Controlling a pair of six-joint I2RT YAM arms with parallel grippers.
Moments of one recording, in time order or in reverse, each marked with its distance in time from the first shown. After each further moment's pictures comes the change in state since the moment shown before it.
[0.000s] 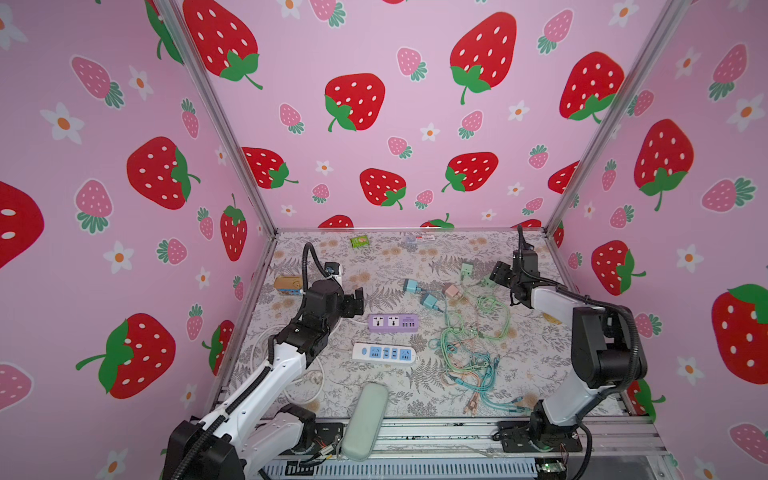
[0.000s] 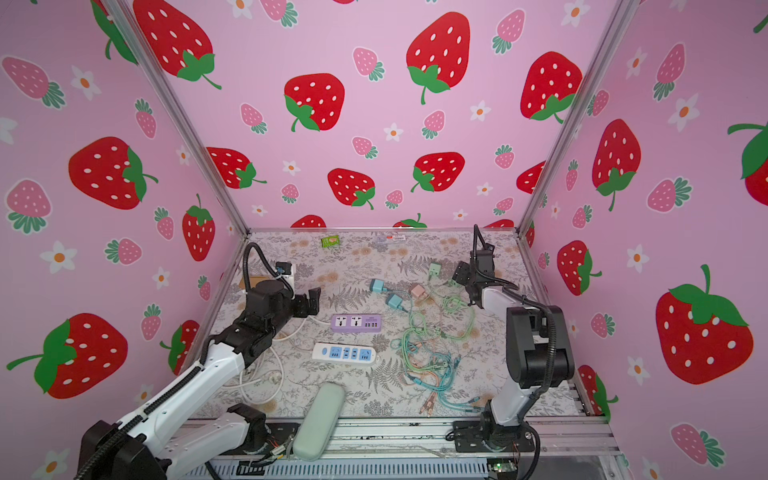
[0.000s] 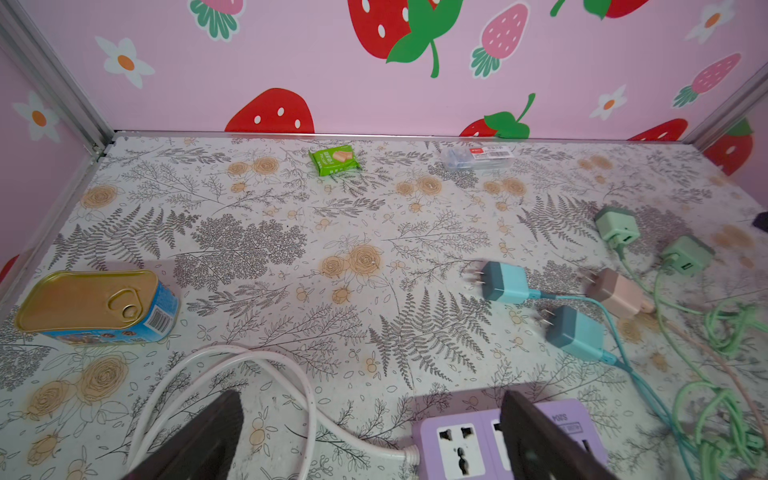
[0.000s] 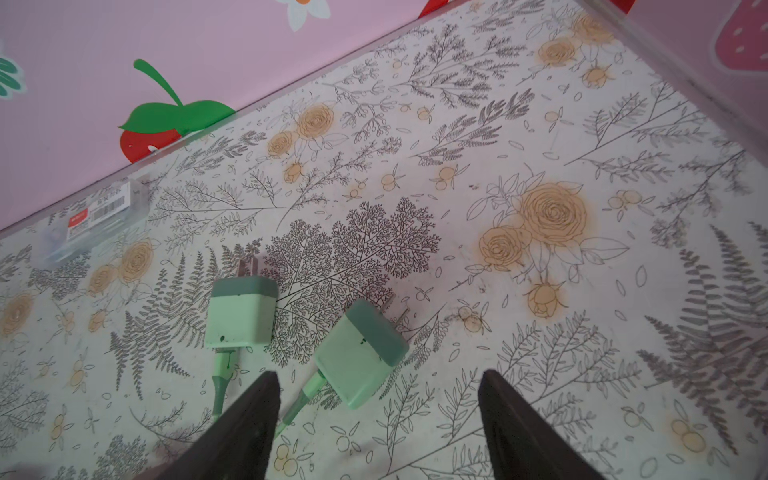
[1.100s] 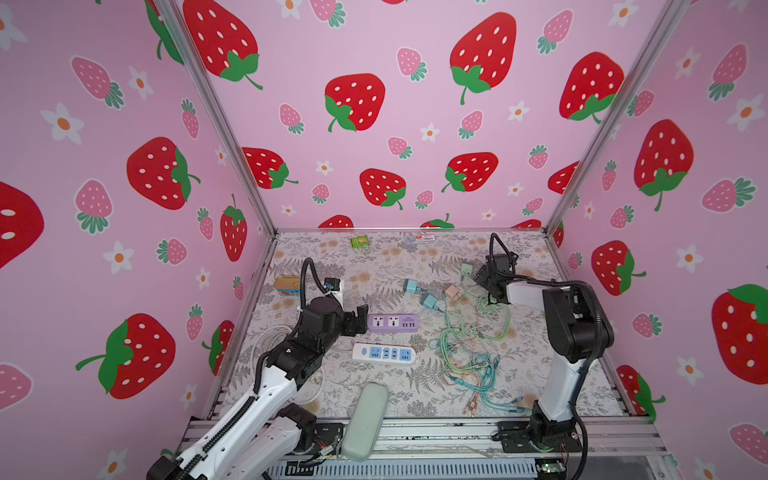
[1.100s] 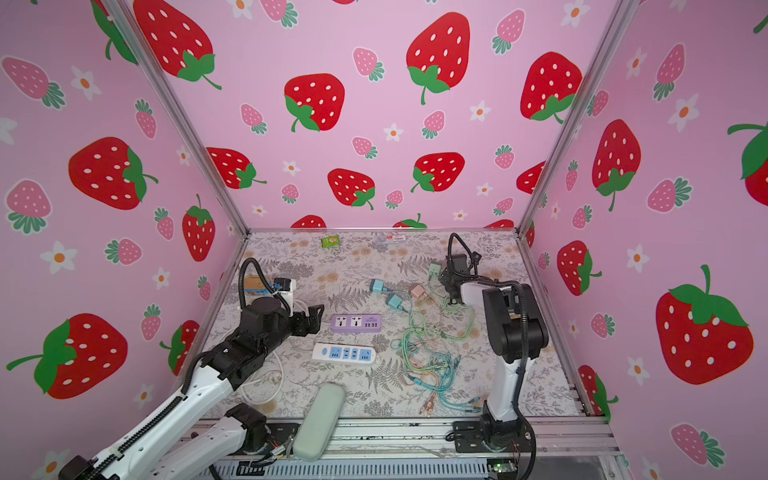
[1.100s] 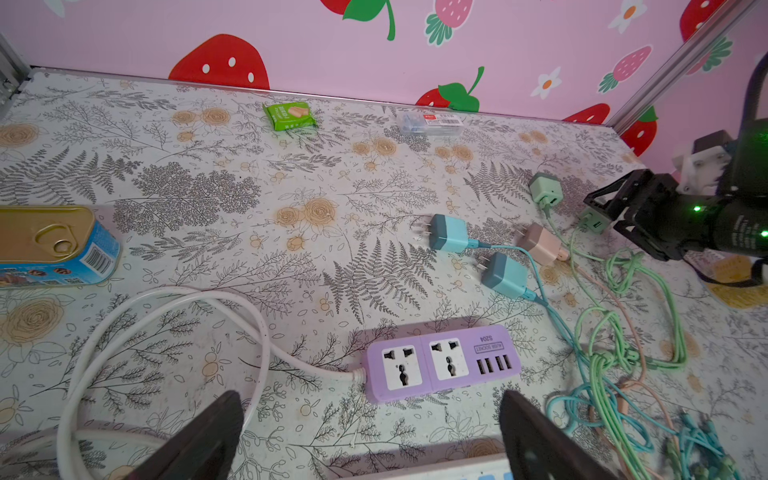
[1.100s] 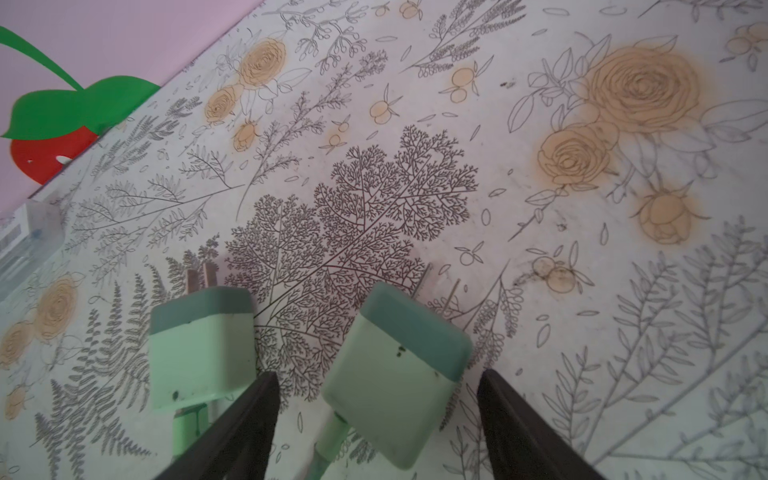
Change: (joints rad) left arm -0.079 -0.184 -0.051 -0.168 0.040 -0.103; right arm 0.107 0.222 0.102 0.001 0.172 0.264
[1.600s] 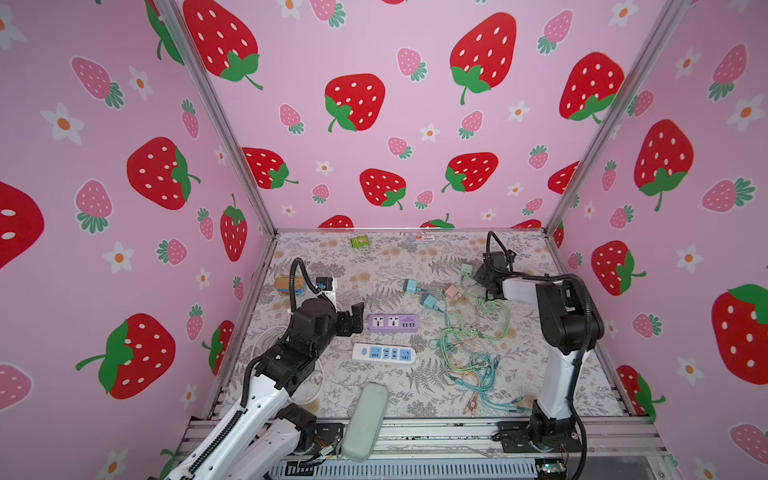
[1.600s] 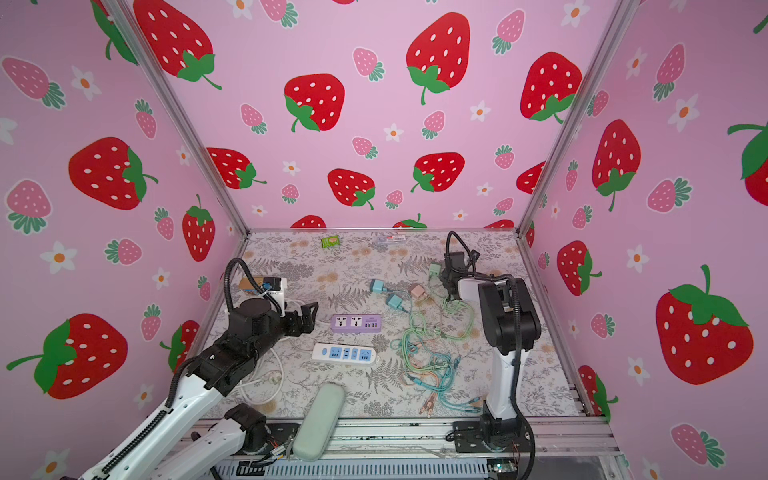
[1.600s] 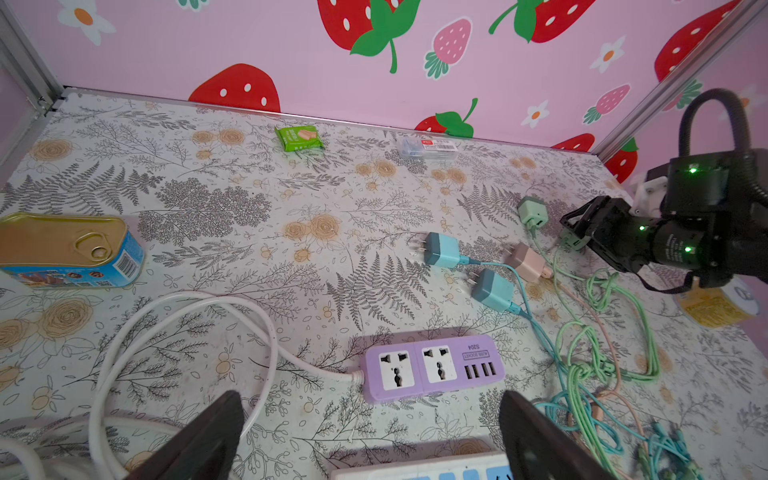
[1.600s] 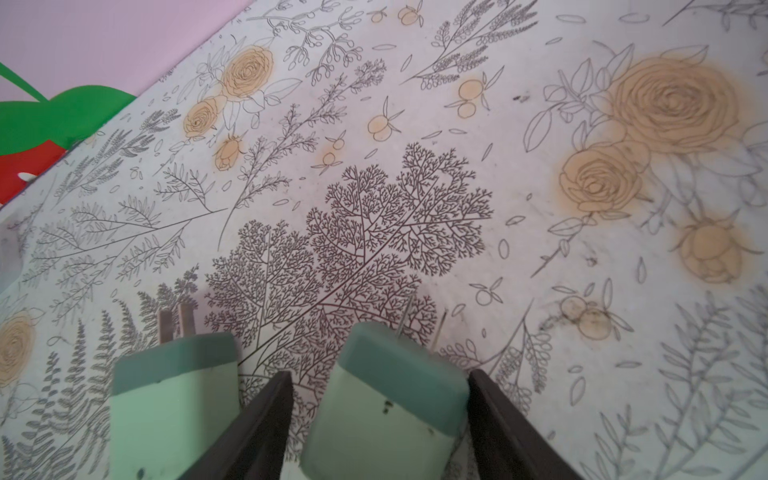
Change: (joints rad) left arm 0.000 -0.068 0.048 -0.083 -0.017 -0.020; right arm 0.000 0.080 0.083 -0.002 0.027 -0.006
